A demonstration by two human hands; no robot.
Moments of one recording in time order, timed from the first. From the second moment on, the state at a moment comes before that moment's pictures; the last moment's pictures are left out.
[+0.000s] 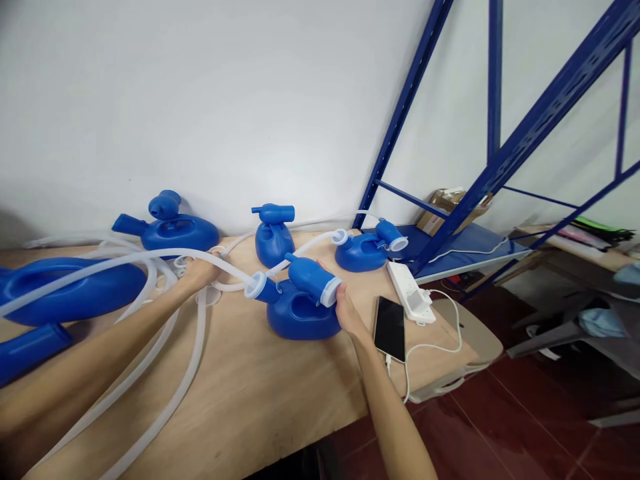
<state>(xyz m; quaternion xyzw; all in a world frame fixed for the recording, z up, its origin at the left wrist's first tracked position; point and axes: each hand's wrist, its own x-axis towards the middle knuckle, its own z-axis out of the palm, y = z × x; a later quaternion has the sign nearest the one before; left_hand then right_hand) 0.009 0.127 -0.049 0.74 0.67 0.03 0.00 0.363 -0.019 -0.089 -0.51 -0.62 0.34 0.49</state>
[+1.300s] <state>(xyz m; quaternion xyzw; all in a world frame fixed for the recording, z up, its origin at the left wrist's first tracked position) 0.084 0.097 0.015 0.90 0.22 0.18 0.33 0.382 -0.029 -0.099 -0.43 -0.54 0.49 0.53</state>
